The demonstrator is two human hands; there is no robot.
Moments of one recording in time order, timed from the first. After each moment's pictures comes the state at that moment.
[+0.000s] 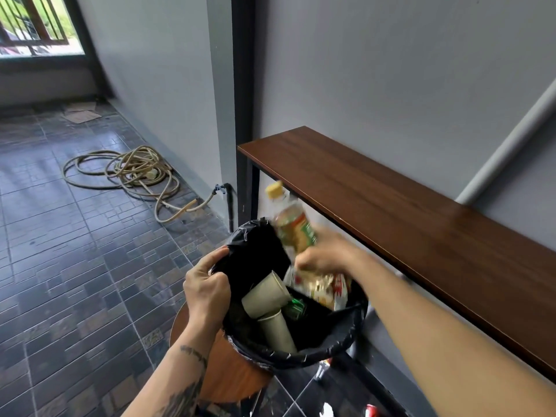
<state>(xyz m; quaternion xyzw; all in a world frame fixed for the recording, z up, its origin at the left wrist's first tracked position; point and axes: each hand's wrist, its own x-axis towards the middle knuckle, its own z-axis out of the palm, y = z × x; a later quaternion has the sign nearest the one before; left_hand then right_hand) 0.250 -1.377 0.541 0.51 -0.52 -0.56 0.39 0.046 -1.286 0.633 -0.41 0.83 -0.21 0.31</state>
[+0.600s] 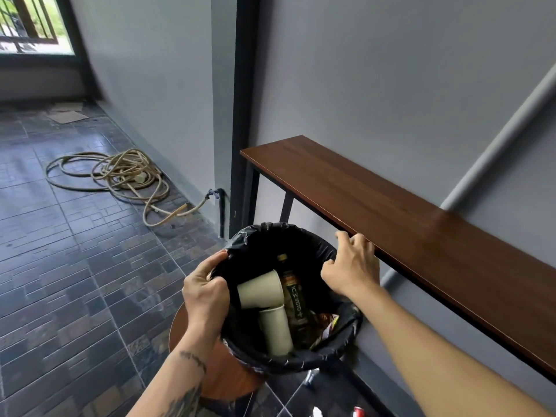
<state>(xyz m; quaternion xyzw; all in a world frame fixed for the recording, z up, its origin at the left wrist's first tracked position) 0.275 -1.370 0.539 0.48 -0.51 -0.59 0.41 0.067 -1.246 0.605 -0.33 0.94 -0.08 0.01</state>
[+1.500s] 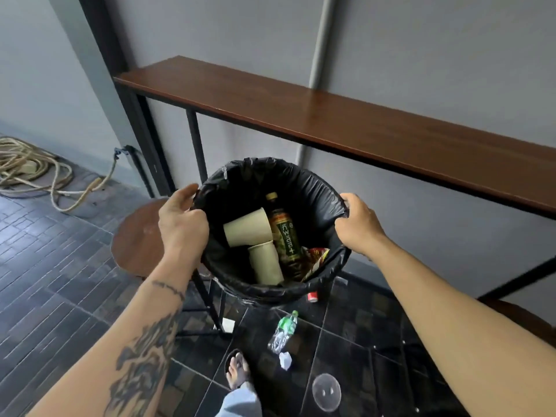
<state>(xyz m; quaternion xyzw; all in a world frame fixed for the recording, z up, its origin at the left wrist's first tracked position) 0.323 -1.163 0.573 0.41 -0.64 -0.58 0.29 0.179 -0.916 0.586 -0.11 0.93 -0.34 0.11</state>
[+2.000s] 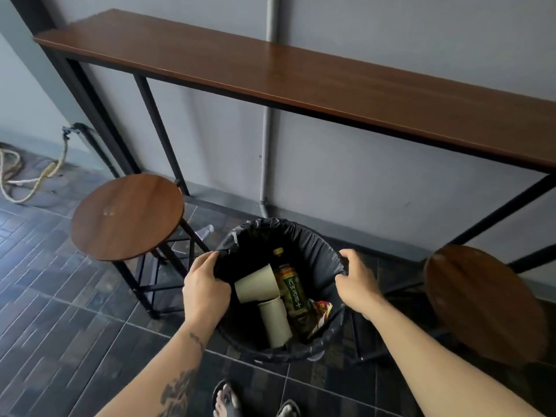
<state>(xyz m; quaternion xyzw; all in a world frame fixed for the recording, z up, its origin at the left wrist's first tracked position) 0.379 -1.053 0.462 0.38 -0.83 -0.40 0.07 0.267 -0.802 0.474 0.03 0.93 -0.29 0.22</state>
